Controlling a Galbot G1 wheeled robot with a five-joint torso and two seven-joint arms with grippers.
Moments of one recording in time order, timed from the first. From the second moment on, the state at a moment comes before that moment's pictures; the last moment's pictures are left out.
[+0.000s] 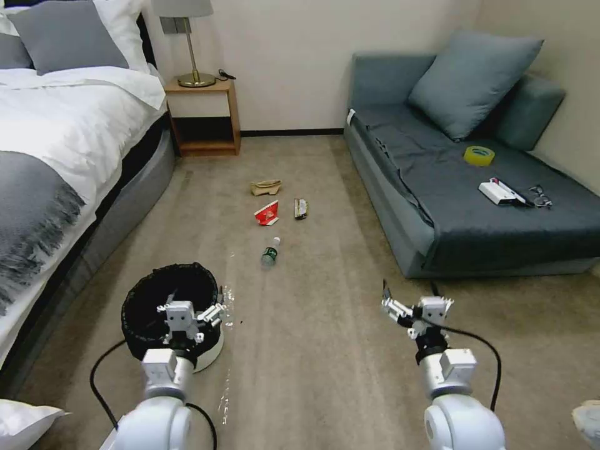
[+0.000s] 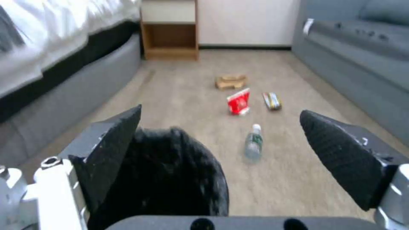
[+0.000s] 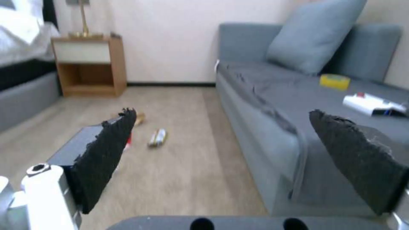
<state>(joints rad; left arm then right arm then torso) 1.54 -1.55 -0.63 -2.18 -0.05 0.25 0.02 -1.54 1.56 0.55 2.26 -0.01 -0.17 0.00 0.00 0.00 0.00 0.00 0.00</state>
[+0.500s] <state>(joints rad) 1.54 -1.59 -0.73 -2.36 -0.12 0.52 0.02 -1.52 1.58 0.56 2.40 0.02 -0.25 0.03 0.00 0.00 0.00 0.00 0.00</state>
